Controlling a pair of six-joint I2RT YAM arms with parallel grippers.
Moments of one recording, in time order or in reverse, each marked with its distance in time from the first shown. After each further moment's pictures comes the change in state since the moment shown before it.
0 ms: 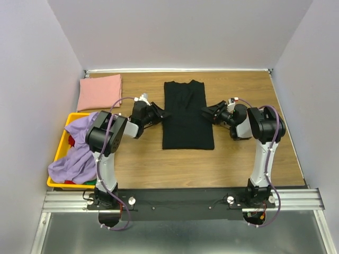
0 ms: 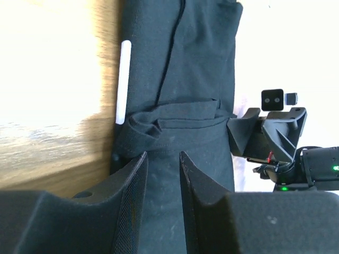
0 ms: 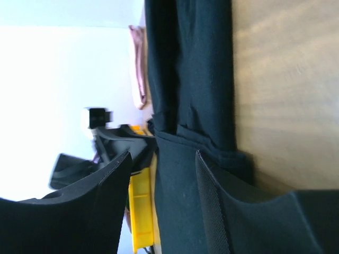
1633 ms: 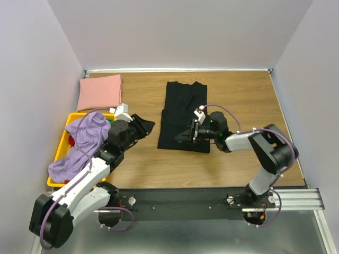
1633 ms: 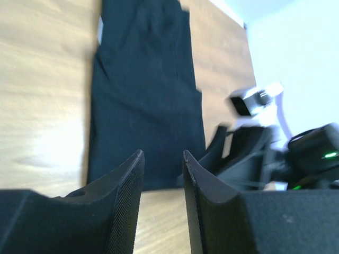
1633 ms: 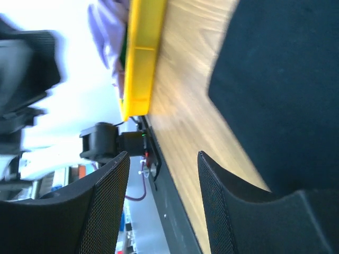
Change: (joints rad) left arm -0.145 -1.120 -0.394 -0.615 -0.340 0.179; right arm 0.424 -0.517 -0.216 -0.446 -0.094 -0.272
